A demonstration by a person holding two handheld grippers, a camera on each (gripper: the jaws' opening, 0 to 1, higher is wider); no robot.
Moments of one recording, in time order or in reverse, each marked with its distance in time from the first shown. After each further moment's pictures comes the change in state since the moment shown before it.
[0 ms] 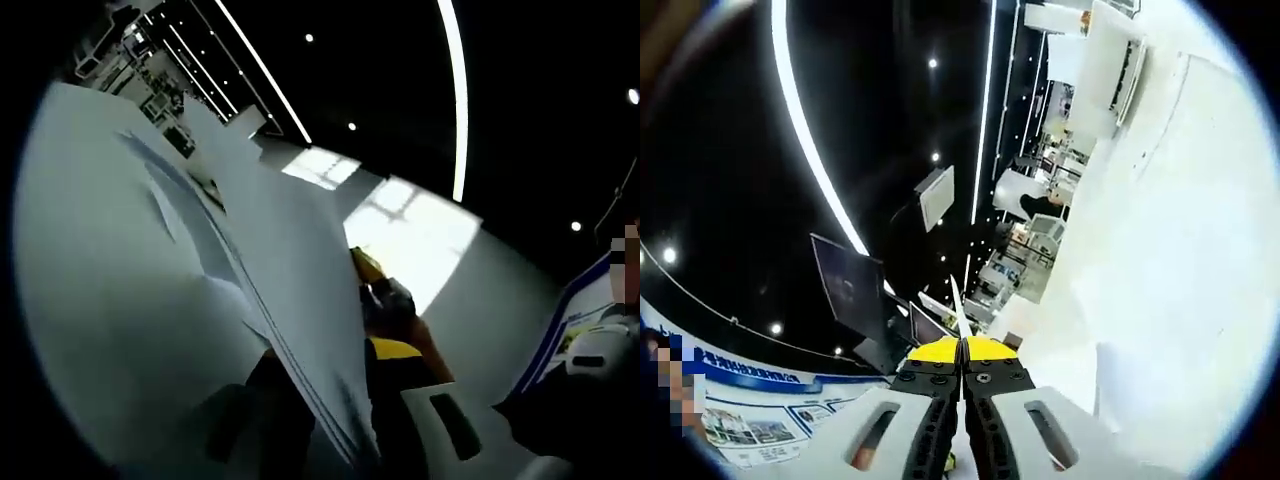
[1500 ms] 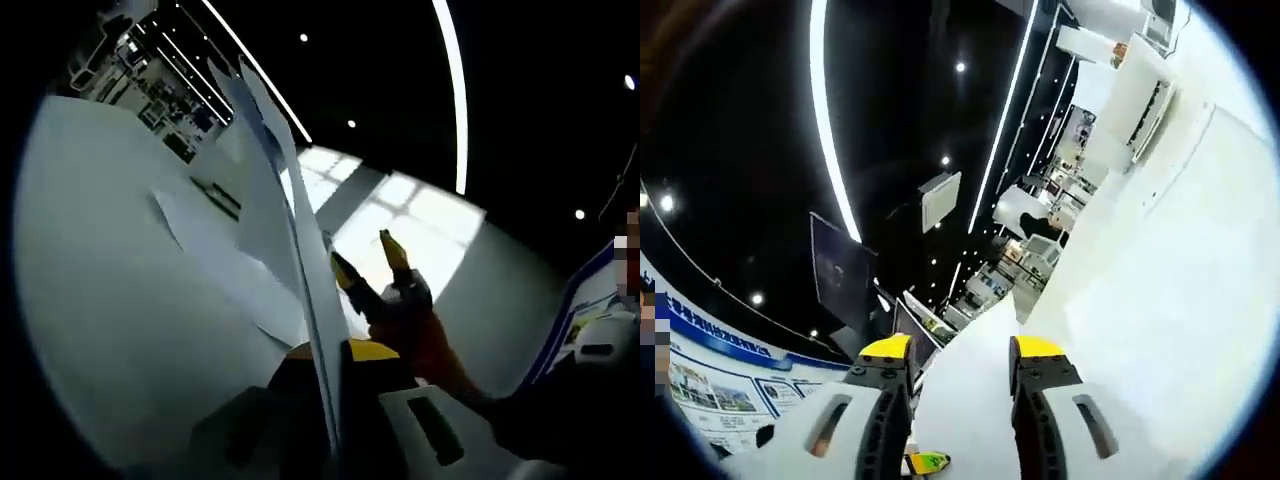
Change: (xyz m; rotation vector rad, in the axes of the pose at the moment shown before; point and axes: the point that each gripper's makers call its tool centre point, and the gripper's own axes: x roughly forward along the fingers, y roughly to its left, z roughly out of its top) left arm 0.001 0.000 -0.003 0.044 0.011 0.023; right arm 0.004 -0.005 0.013 -0.190 -0.033 -0.040
